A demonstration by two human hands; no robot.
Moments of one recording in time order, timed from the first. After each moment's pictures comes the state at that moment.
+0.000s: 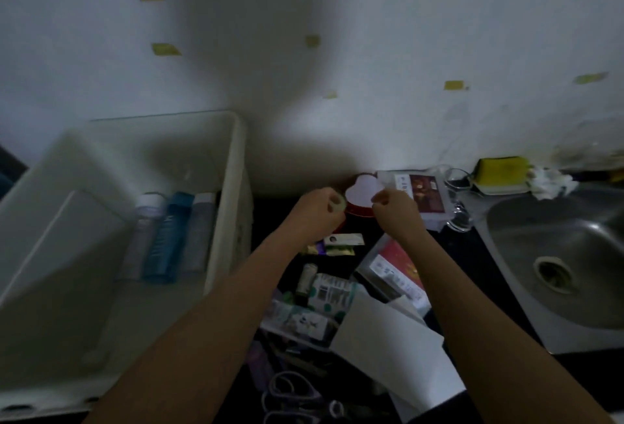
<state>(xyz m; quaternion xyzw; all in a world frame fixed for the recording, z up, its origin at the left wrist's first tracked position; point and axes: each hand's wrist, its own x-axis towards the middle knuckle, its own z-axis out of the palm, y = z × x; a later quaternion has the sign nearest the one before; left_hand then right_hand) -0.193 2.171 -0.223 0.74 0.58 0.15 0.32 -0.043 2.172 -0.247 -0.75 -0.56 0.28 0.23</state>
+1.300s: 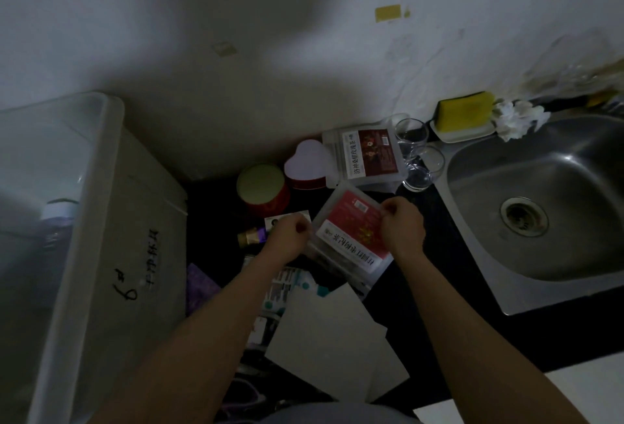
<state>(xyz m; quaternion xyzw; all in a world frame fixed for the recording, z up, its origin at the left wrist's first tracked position) -0.114 2.196 -0.372 0.62 0.64 0.10 0.44 0.076 2.161 -0.369 -0.84 -0.38 0.28 0.27</state>
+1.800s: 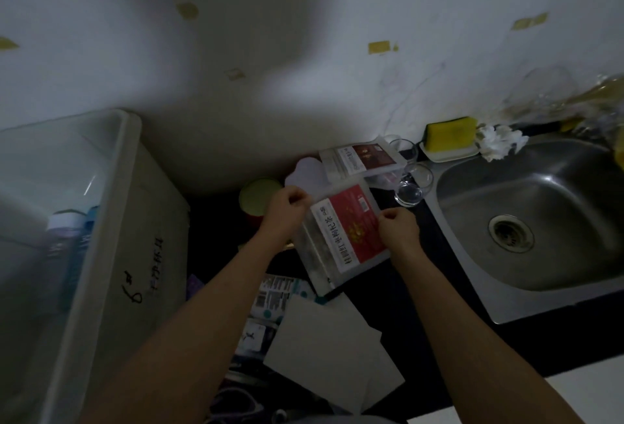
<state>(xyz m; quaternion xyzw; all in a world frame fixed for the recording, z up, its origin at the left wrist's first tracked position) -0.098 2.210 -0.304 0.58 0.61 0.27 0.46 0.079 2.160 -0.345 -0.80 -0.29 0.39 0.35</state>
